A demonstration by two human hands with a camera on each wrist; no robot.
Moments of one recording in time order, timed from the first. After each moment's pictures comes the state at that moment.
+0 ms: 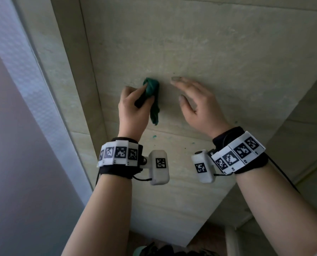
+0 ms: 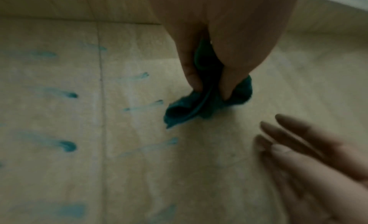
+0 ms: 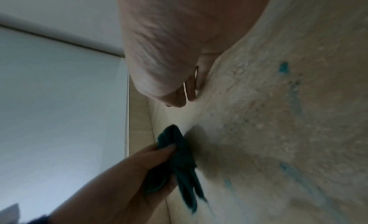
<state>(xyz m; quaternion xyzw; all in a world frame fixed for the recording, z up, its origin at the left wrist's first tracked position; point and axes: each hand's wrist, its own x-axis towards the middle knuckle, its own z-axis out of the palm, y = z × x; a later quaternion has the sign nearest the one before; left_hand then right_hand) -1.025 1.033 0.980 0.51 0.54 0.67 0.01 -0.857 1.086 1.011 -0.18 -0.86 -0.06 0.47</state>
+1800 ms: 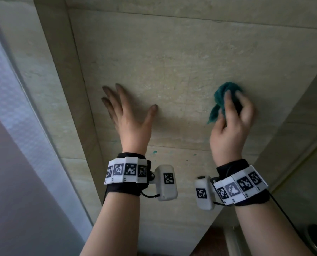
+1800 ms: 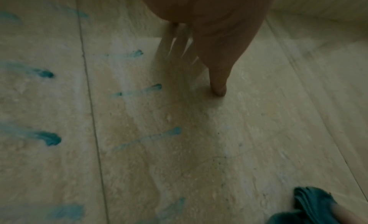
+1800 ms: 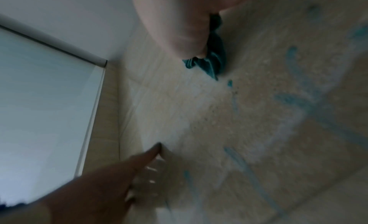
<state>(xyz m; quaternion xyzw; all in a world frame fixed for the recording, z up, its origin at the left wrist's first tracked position) -1.039 1.060 0.977 0.51 0.60 0.62 0.03 -0.839 1.078 0.976 -0.40 -0.62 -0.25 0.63</state>
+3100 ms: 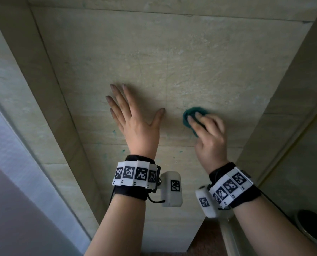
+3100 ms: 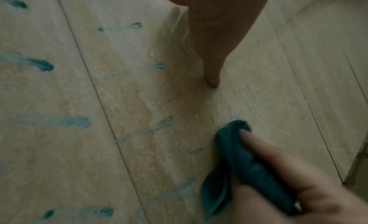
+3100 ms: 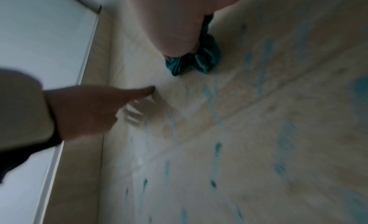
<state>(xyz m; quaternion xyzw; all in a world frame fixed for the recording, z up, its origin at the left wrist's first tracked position) -0.981 1.066 0.971 0.54 0.59 0.60 -0.05 -0.808 1.079 0.936 -0.37 -0.73 -0.25 0.52</state>
